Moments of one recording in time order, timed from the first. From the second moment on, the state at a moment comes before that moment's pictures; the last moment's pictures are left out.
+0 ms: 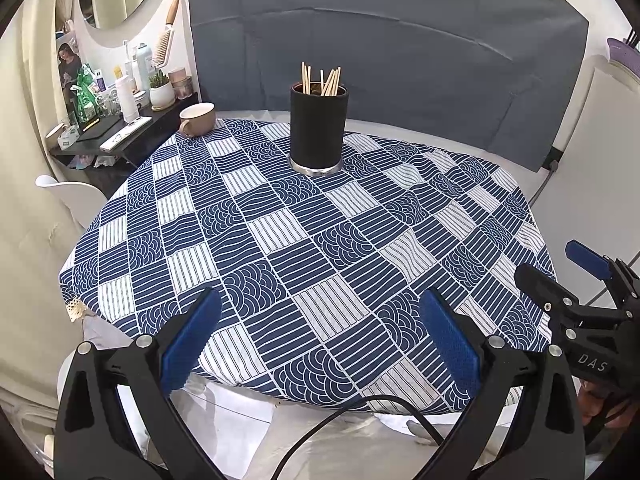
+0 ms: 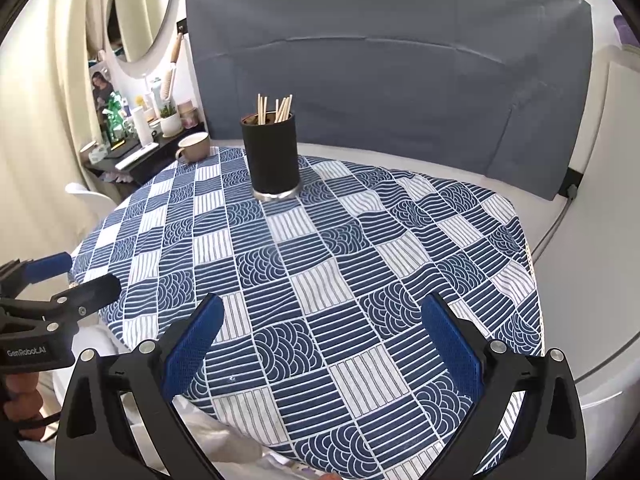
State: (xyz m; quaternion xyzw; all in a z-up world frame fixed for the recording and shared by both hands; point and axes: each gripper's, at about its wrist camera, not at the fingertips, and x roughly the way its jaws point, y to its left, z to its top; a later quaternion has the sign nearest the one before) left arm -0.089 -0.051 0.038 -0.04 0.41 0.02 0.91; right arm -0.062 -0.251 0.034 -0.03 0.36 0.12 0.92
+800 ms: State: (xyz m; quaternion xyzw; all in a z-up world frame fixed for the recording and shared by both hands) left arm -0.085 -0.055 0.036 -0.04 0.41 0.02 0.91; right arm -0.060 -0.252 0.032 -0.04 0.37 0.12 0.92
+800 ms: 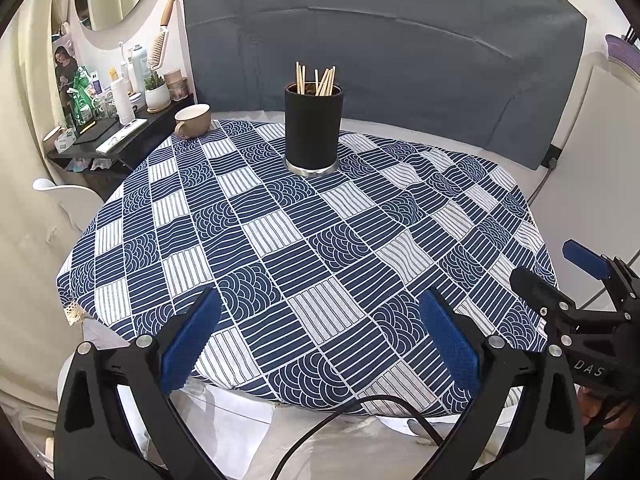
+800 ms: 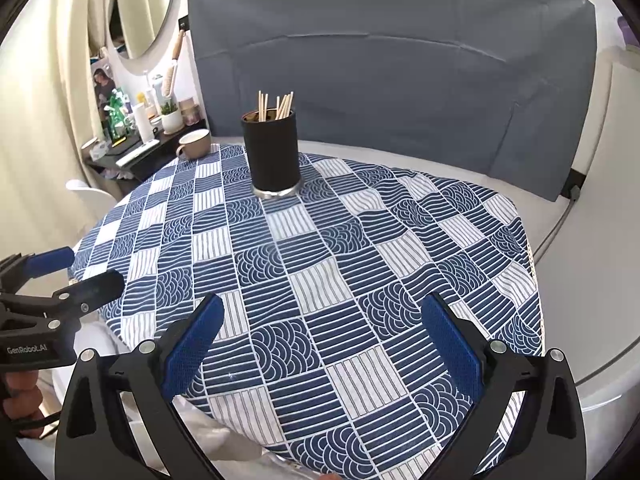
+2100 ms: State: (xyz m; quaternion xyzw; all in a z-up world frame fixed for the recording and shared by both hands) left arm -0.080 -0.063 0.034 -0.04 0.42 0.00 0.91; right arm -0.054 -0.260 0.032 -0.04 0.37 0.13 0.92
